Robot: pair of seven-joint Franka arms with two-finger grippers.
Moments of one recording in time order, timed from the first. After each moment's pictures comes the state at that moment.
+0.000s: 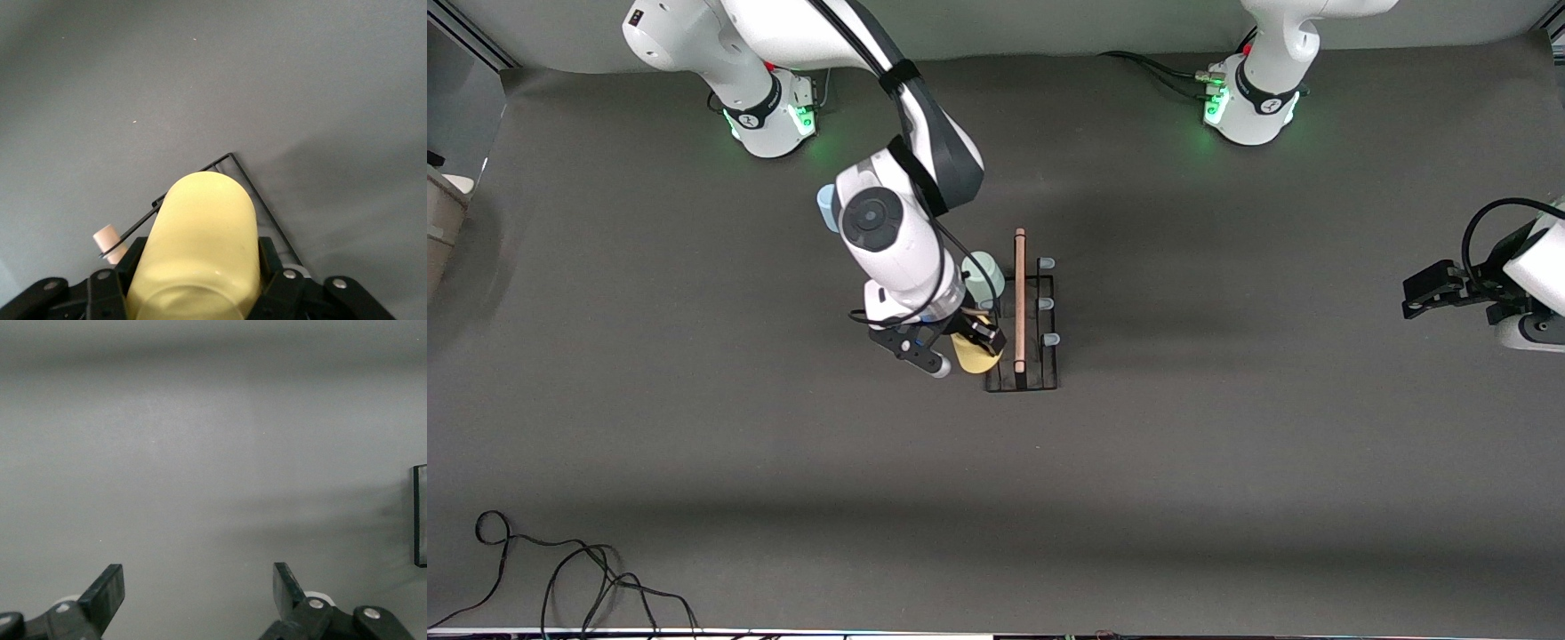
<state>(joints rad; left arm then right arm) -0.07 0.13 0.06 -1.52 0.00 1.68 0.09 1.06 0.62 -0.50 -1.55 0.49 2.24 0.96</state>
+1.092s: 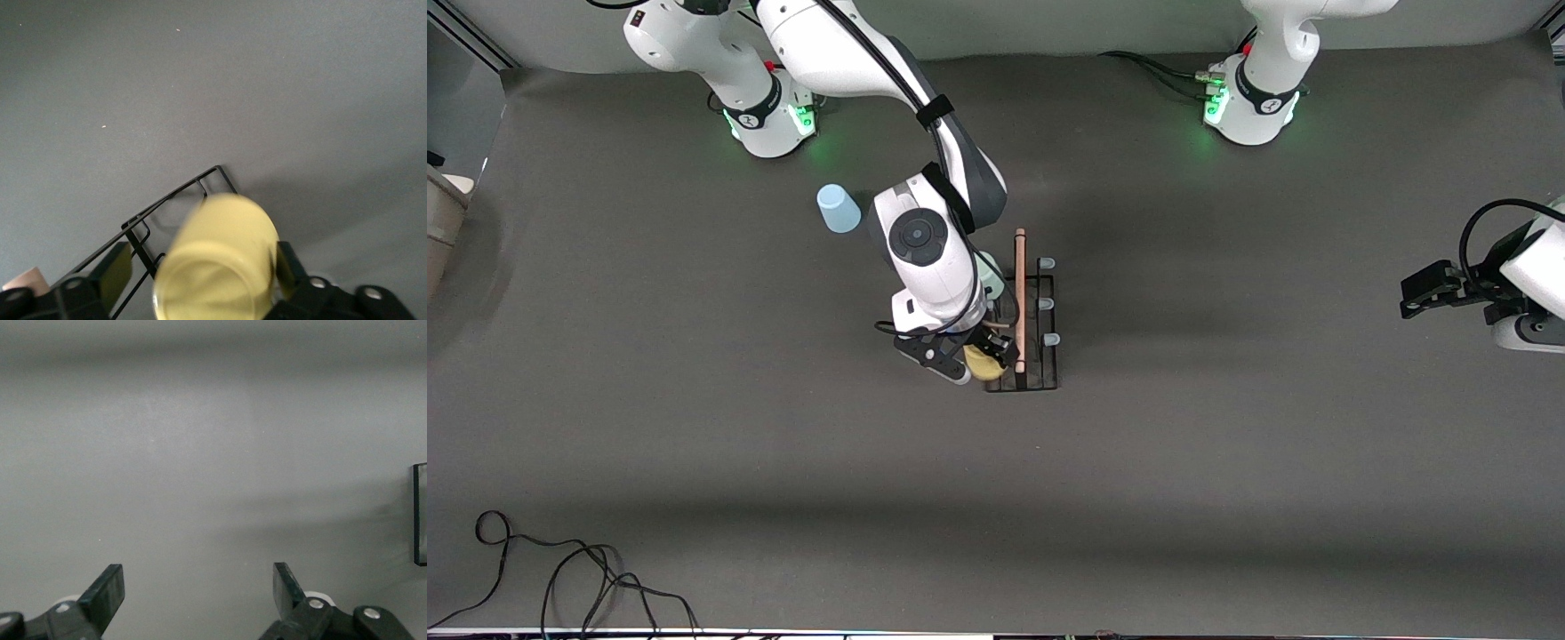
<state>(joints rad) -0.07 0.13 0.06 -1.52 0.00 1.68 0.09 1.09 0.71 -0.50 -1.54 0.47 2.31 0.99</state>
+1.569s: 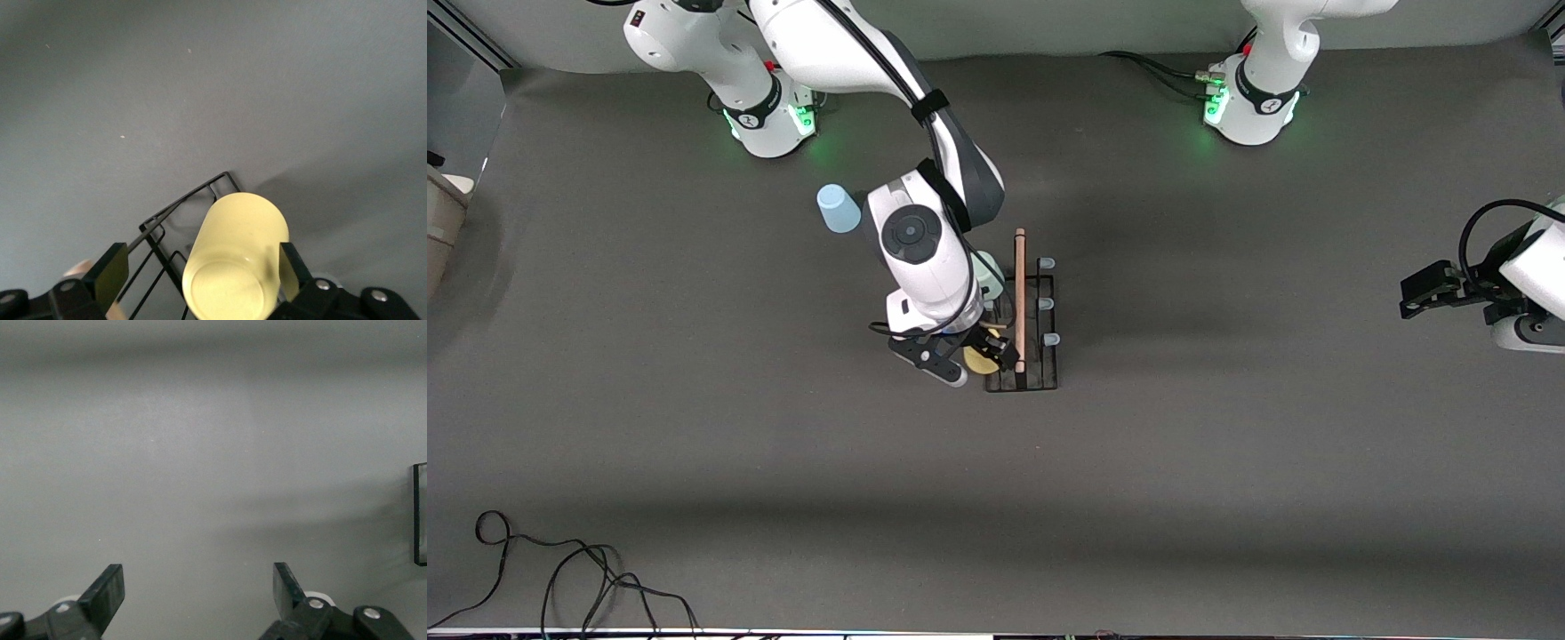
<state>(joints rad) -0.07 0.13 0.06 -1.52 0.00 1.68 0.09 1.09 0.68 -0.55 -1.49 0.47 2.22 0.98</state>
